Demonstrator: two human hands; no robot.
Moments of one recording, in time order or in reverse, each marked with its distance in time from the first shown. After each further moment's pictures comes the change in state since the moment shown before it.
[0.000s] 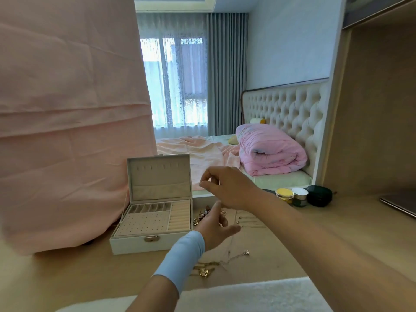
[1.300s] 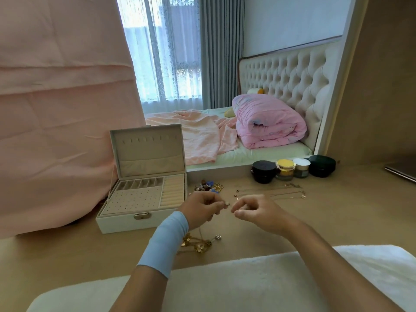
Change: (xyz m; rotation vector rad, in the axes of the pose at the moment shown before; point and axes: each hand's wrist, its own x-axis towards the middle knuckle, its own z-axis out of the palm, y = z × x) left_hand 0.005 -0.032 -0.007 -0.069 -0.065 -0.007; right_hand -0.090 0.110 0.047 0.294 -0.224 0.393
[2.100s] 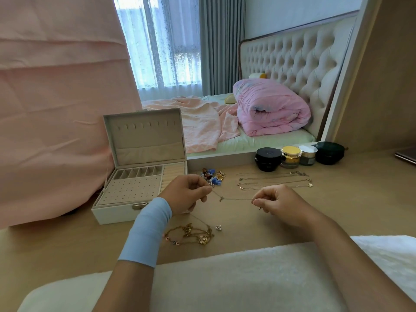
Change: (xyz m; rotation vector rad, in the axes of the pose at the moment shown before) left_hand -0.003 -0.009 -0.034 0.023 0.030 -0.051; right_hand 0.006 0.043 -0.013 -0.046 0.114 0.110
